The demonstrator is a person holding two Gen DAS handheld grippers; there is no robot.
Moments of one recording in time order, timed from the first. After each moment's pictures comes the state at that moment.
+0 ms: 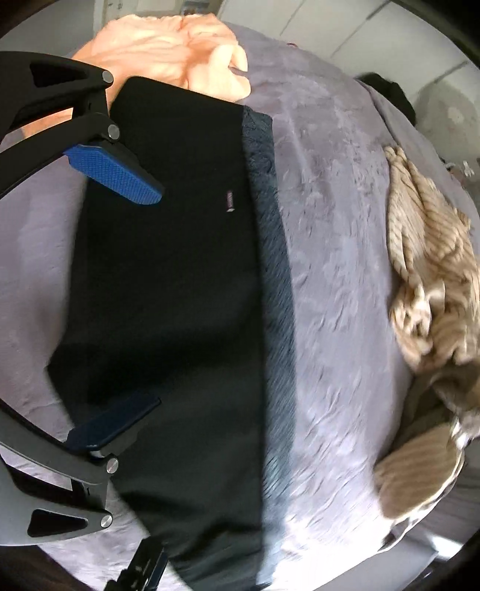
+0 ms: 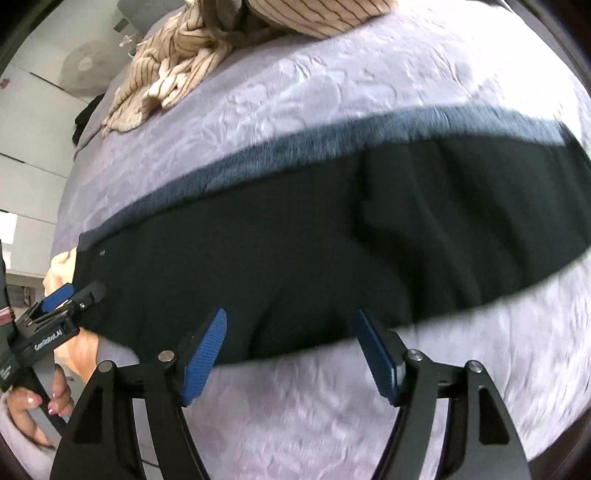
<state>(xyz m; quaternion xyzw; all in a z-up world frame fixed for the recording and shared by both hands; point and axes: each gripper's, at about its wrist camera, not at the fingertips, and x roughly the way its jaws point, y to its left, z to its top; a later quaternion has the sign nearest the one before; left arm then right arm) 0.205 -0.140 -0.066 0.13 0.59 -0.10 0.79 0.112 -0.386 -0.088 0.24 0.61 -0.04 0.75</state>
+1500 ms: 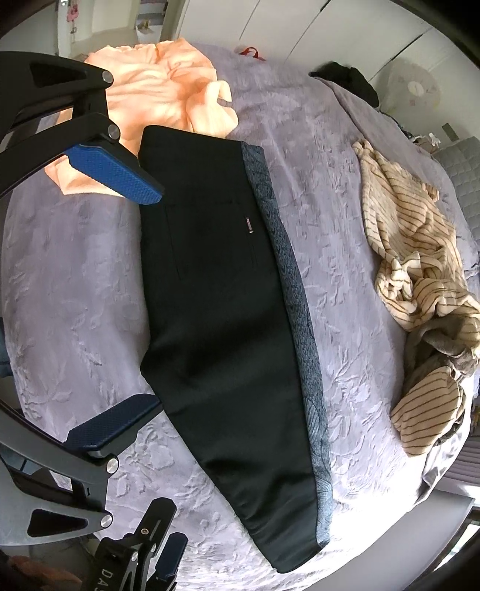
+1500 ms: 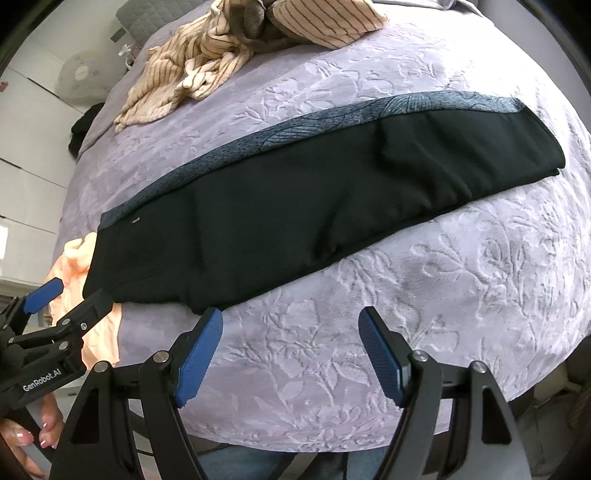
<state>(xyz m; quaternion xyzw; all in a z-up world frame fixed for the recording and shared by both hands) 0.145 -0.119 -0.004 0.19 0.57 -0.14 0.79 0.063 -0.301 -0.038 0.24 0.59 -0.08 0.77</state>
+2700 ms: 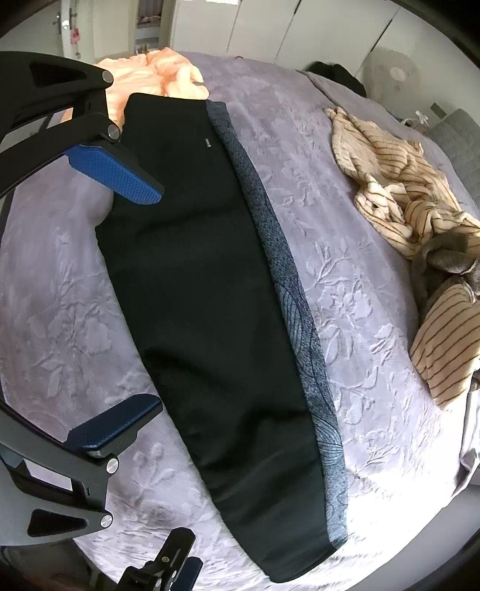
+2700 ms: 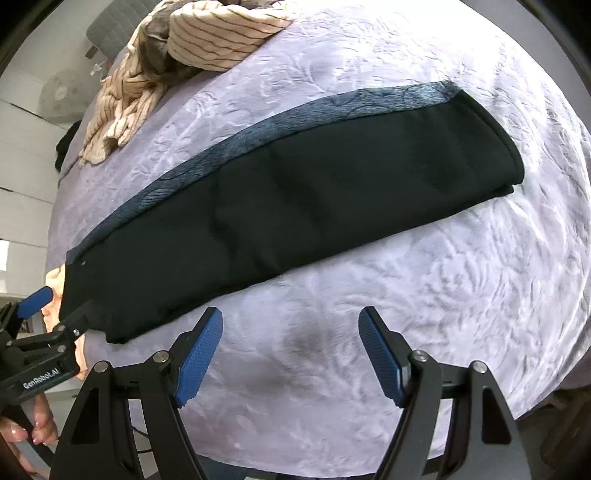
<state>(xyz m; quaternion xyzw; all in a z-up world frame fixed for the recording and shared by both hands) 0.136 -0.307 -0.024 0.24 0.59 -0.10 0.76 0.044 -0.506 -0.063 0.26 0.60 -0.08 0.75</state>
